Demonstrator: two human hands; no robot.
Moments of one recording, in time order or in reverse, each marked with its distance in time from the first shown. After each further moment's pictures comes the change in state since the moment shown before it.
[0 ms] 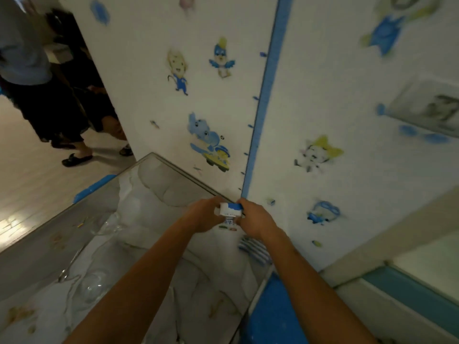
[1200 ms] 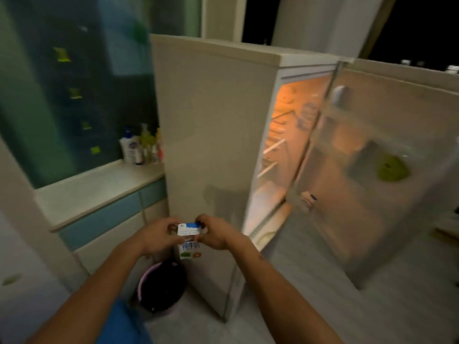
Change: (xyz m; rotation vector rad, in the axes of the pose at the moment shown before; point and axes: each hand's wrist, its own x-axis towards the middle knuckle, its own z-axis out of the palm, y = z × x) left_hand -0.349 0.423 0.258 0.247 -0.749 1.133; right_hand -0.692 0.073 -0.040 0.225 0.654 1.036
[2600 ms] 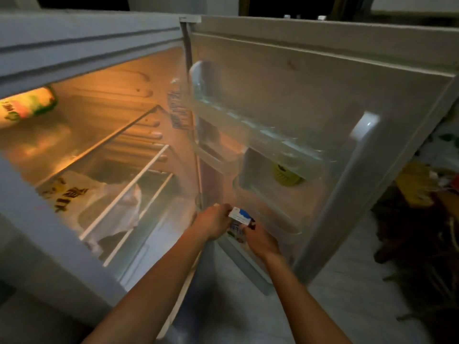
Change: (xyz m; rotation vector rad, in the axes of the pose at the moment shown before) left_hand 0.325 0.369 0.249 0.342 -0.233 0.503; right_hand -0.079 0.387 -0.150 0.530 0.756 0.658
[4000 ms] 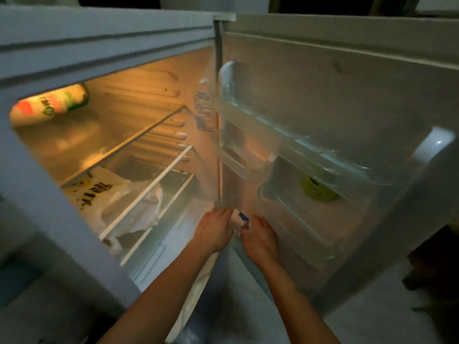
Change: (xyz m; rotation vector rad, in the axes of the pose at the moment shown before) left_hand -0.004 -0.048 0.008 0.205 0.246 0.040; right_hand 0.039 -0.009 0.050 -0.358 0.044 -0.098
